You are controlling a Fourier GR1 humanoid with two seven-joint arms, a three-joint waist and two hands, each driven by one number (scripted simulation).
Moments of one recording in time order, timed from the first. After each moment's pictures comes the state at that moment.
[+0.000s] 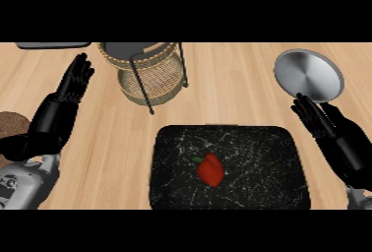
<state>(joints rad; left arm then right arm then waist) -0.29 0.49 -0.25 -1.60 0.24 0.23 -0.11 -0.06 -0.57 0.24 -1.60 -0.33 0.06 -0.25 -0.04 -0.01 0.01</state>
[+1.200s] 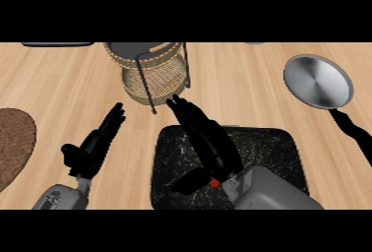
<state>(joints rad) -0.14 0.33 -0.32 -1.34 0.29 0.11 -0.13 -0.56 -0.24 0.80 -1.56 0.32 -0.29 0.44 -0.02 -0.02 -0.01</state>
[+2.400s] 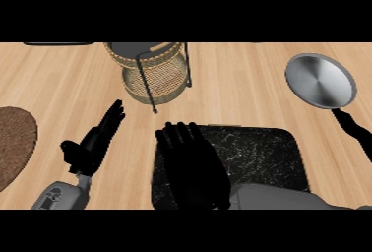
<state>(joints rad) -0.15 0.32 -0.29 -1.33 0.27 0.10 -0.12 -0.82 -0.26 0.96 -1.78 0.33 0.32 1.16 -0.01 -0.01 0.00</state>
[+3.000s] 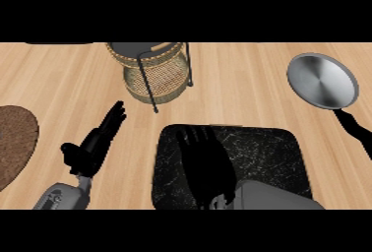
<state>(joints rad) -0.14 0.30 -0.28 -1.34 0.26 0.08 -0.12 -0.69 -0.27 0.96 -1.70 0.42 0.34 1.13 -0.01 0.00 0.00</state>
